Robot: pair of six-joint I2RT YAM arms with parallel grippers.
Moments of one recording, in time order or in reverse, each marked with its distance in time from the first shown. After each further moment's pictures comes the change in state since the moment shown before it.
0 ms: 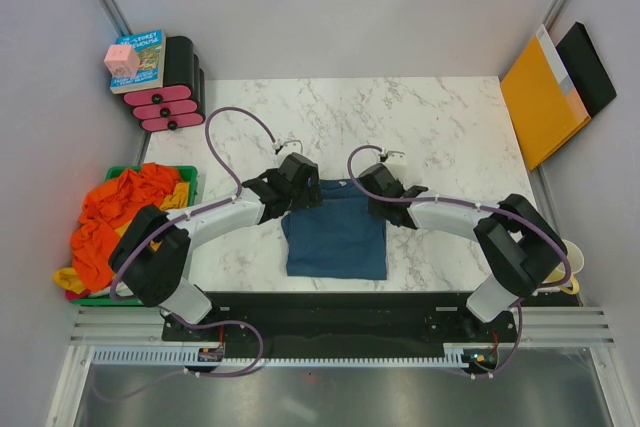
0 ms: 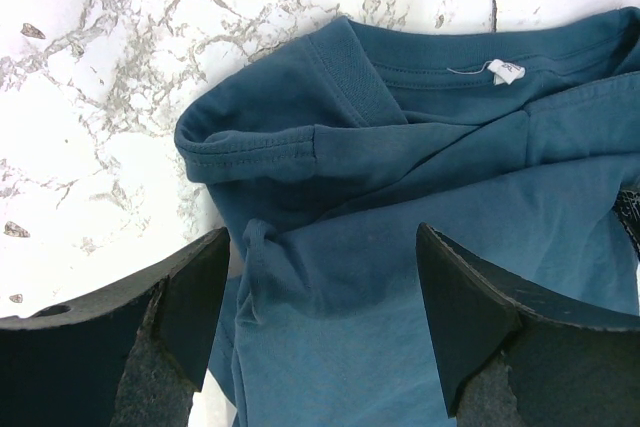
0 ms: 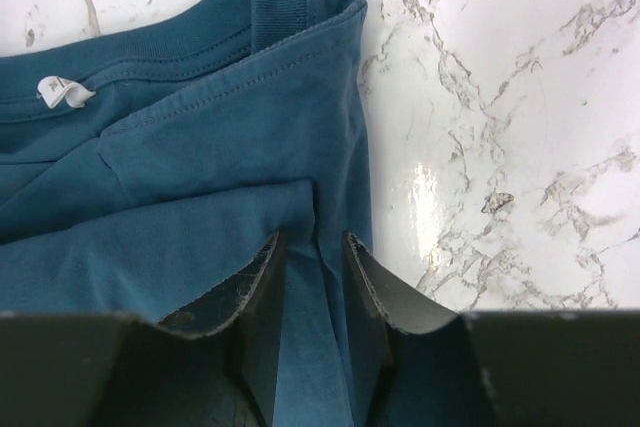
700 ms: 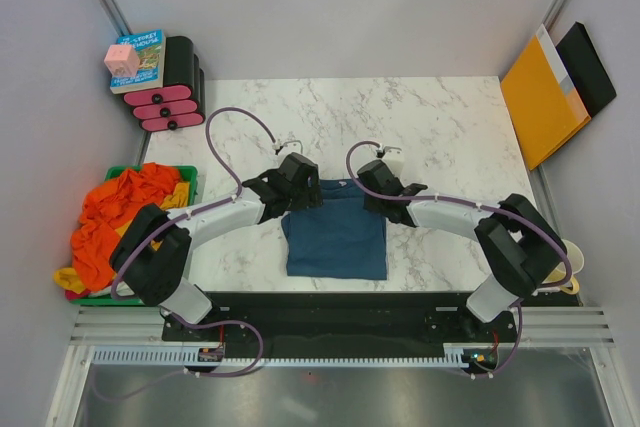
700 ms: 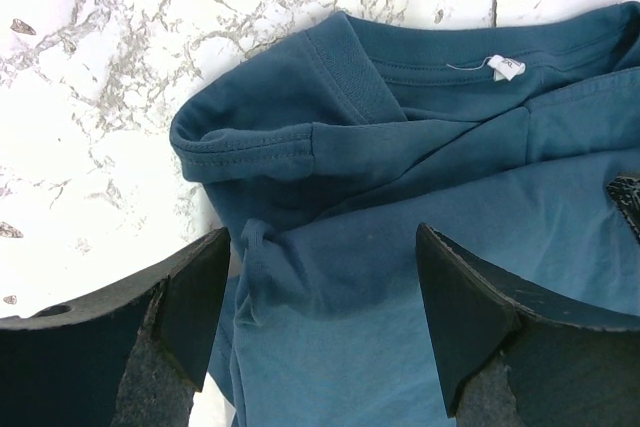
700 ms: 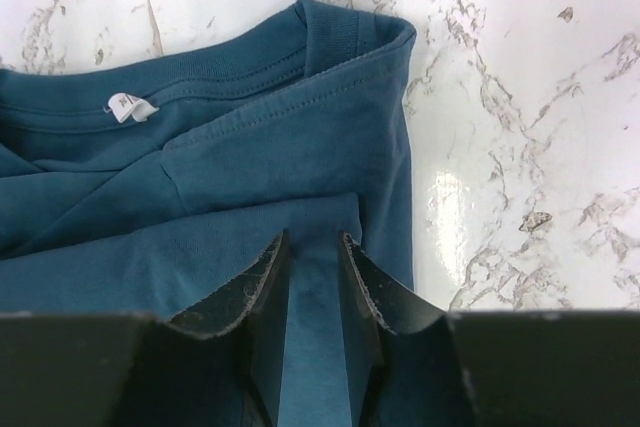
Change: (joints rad) left arm 0.005 0.005 0.000 0.001 0.016 0.000; right arm 0.000 -0.006 0.028 0.030 -0.029 0.001
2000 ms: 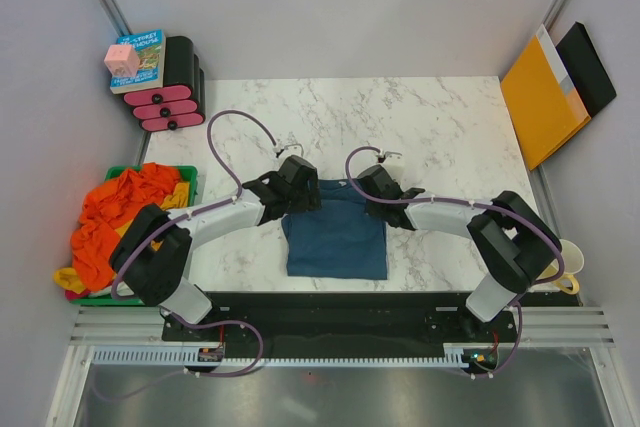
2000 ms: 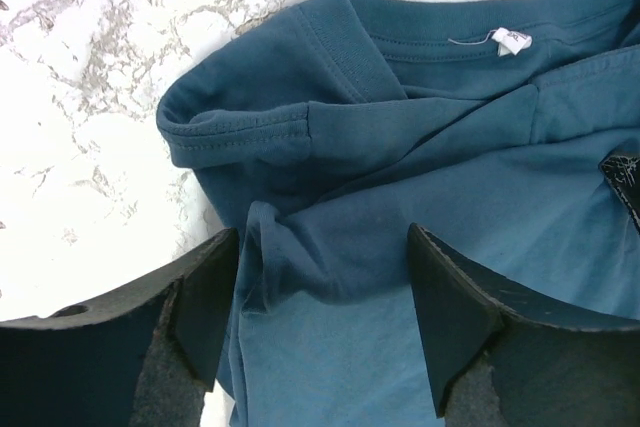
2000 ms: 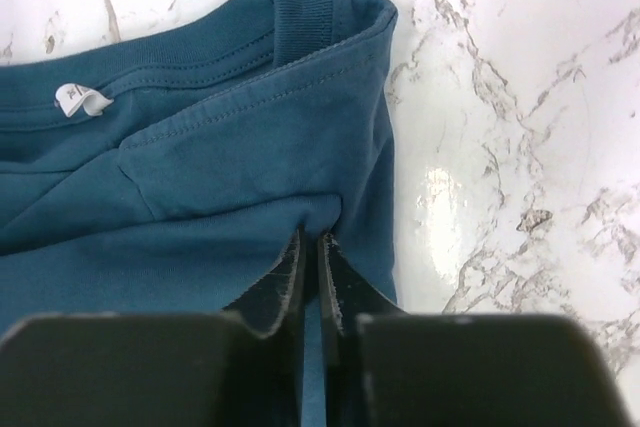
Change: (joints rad) left arm 0.000 -0.001 -0.018 0.001 0.030 -0.001; right arm 0.000 0.039 -0.042 0.047 0.016 0.002
